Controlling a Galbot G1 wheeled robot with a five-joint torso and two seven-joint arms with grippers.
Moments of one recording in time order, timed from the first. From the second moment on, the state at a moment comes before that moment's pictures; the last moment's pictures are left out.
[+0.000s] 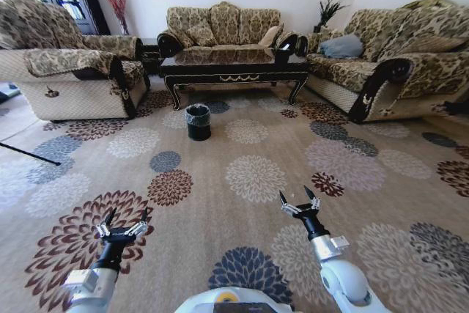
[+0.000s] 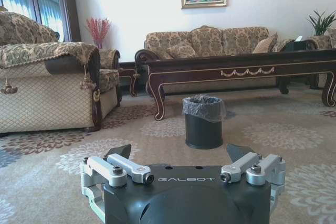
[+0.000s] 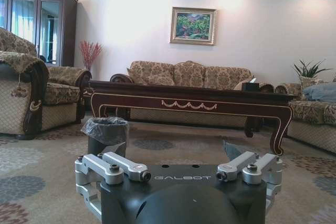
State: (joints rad) left arm 1.99 -1.19 -0.78 -2.29 -0.38 -0.12 -0.14; right arm -1.61 1.14 0.57 2.00 0.32 0.25 -0.02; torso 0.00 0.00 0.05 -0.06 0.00
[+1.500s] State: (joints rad) left arm 1.99 -1.19 -0.78 -2.29 -0.38 -0.12 -0.14; right arm -1.62 1.14 0.57 2.00 0.32 0.25 -0.02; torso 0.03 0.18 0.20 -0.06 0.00
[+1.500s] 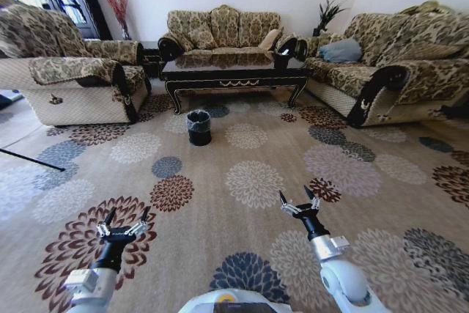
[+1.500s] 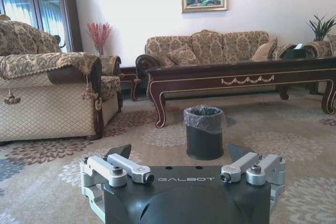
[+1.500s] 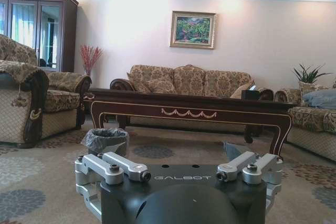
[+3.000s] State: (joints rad) left arm 1.99 -1.19 -0.78 -2.29 -0.38 -0.12 -0.14; right arm -1.62 1.14 0.57 2.00 0.32 0.25 -0.02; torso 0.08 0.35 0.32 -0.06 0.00
